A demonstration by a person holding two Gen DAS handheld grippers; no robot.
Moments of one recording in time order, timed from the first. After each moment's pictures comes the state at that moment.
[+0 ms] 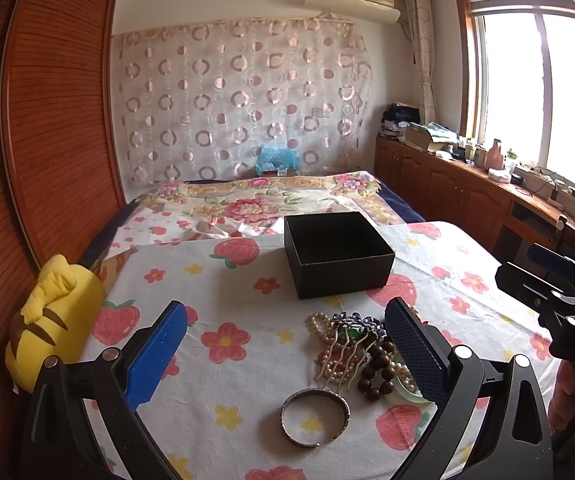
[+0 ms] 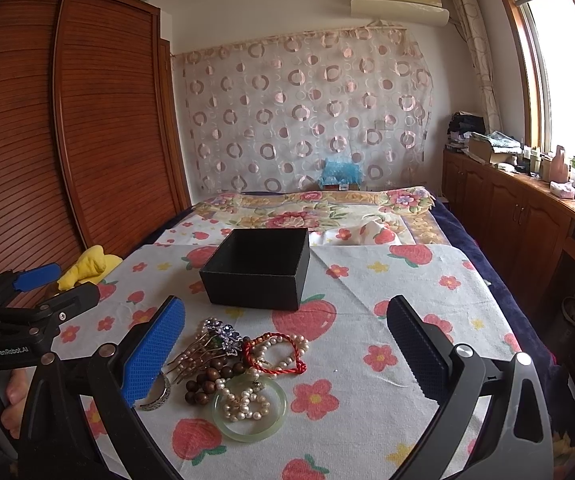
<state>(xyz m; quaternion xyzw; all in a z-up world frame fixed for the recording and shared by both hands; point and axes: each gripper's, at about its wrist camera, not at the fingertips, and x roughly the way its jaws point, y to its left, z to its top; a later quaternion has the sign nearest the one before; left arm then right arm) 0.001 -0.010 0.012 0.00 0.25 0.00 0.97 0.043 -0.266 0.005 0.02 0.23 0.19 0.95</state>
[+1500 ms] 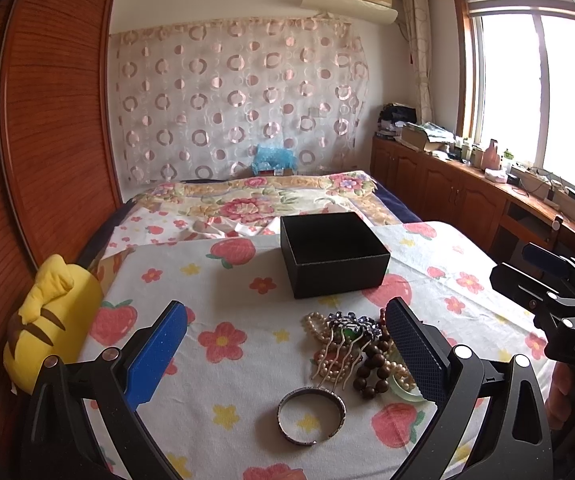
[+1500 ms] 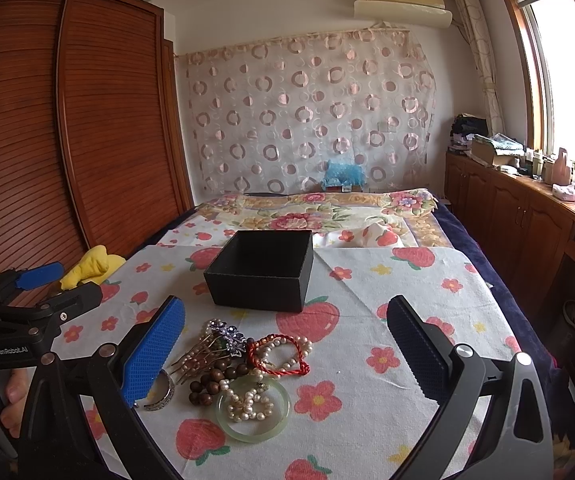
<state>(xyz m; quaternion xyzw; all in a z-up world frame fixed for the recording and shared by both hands) -0.007 -0.016 0.025 0.00 0.26 0.00 0.97 0.040 -0.264 0.005 0.02 0.23 0.19 0.95</state>
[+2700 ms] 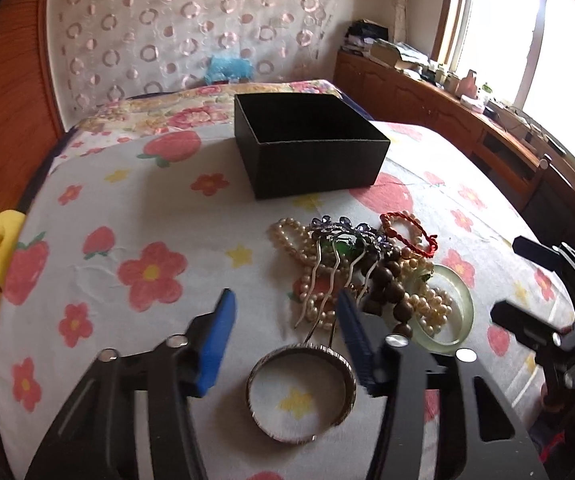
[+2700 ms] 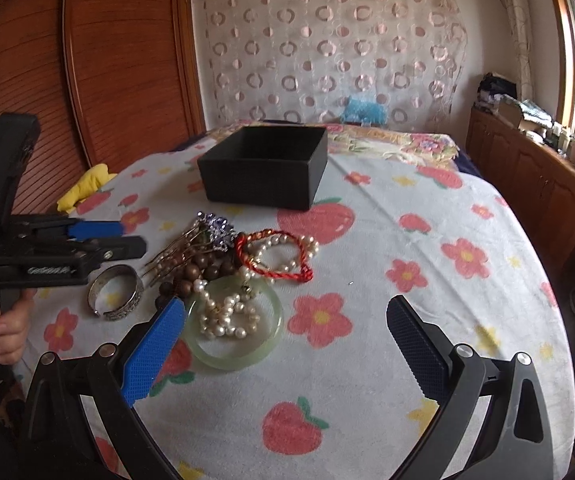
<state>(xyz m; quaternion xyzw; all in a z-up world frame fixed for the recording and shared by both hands) 0.060 -0.012 -0.068 -0.01 0.41 -0.10 0.90 0.054 -0.250 -0.074 -0.04 0.34 0.23 0.91</state>
